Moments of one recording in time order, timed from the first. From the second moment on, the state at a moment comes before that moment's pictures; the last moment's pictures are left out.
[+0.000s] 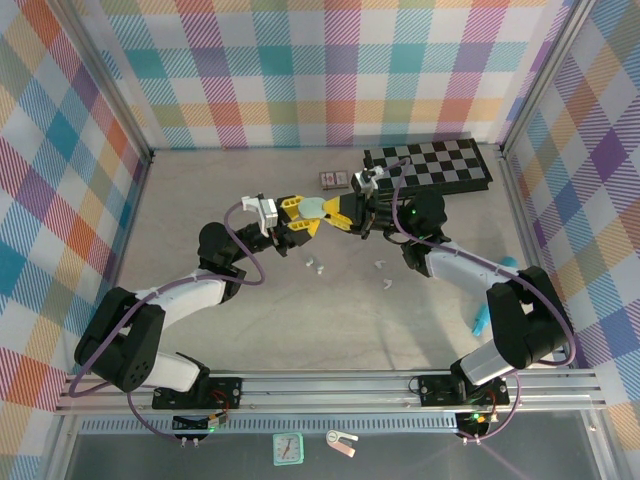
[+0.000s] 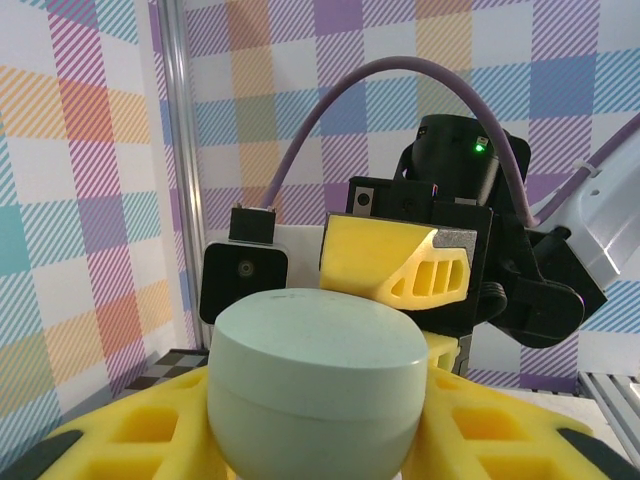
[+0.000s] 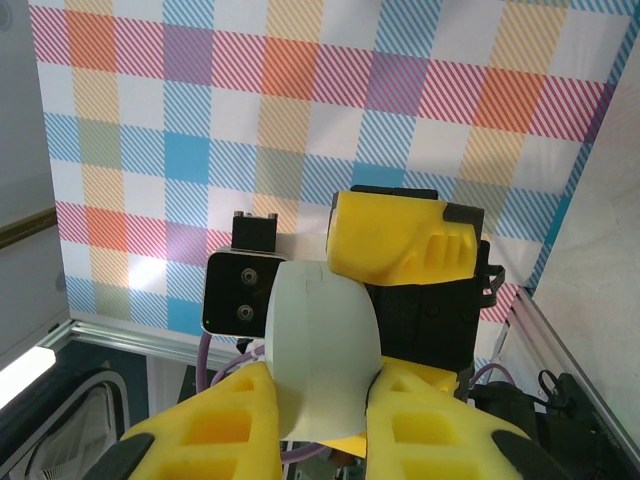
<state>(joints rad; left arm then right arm) -0.46 1.40 0.63 1.20 0.76 -0.21 0.49 1.51 0.86 1.00 -1.02 1.70</state>
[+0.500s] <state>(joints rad) -0.47 1.40 0.63 1.20 0.79 -0.22 0.49 1.38 0.92 0.56 -0.97 1.40</state>
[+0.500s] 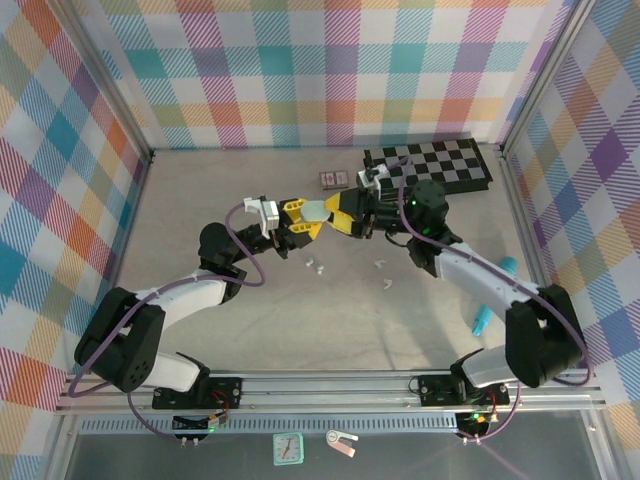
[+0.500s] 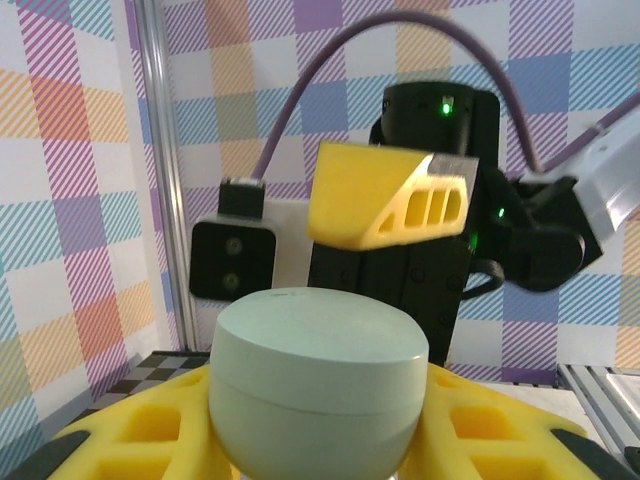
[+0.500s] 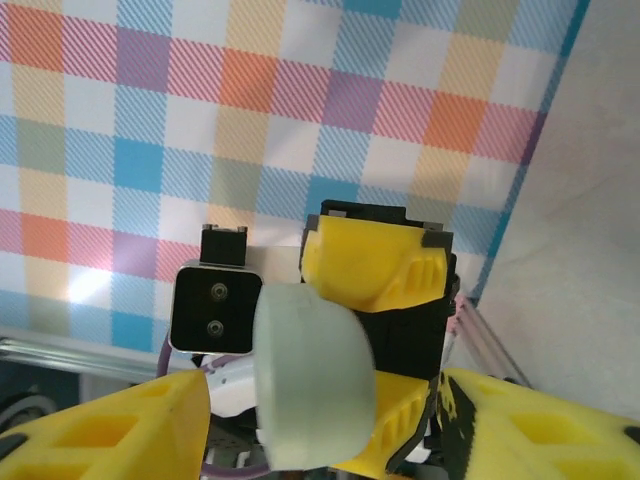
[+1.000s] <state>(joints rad) -0.47 1.37 0.59 1.20 0.81 -0.32 0.60 1.13 1.13 -0.23 -0.69 0.40</state>
